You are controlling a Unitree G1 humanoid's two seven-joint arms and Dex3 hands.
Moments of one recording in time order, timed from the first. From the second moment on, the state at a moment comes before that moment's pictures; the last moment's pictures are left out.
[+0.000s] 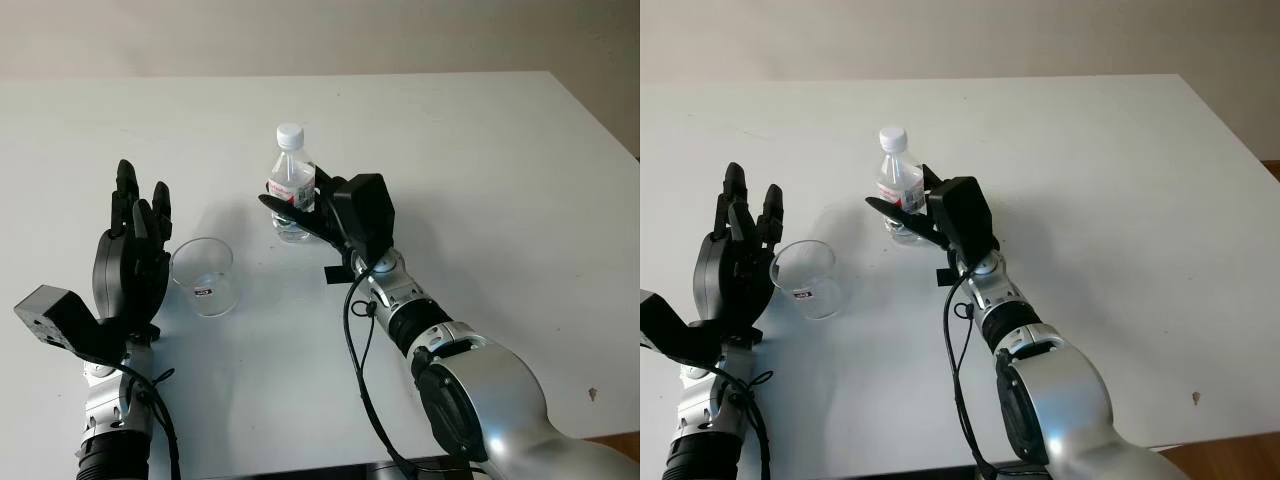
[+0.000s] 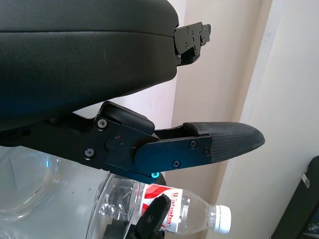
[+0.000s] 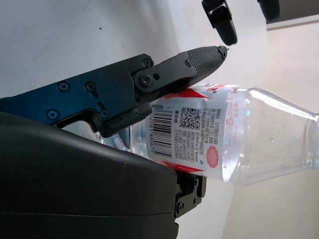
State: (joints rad) left arm -0.26 0.15 0.32 0.35 -0.37 -0.29 -0.30; right arm -0.96 0.06 0.01 1.27 -0.10 -0.33 0.09
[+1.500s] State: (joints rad) left arm -0.26 0.15 0.32 0.34 -0.36 -0.28 -0.30; right arm -1.12 -0.17 0.52 1.26 -0.78 -0.51 -0.57
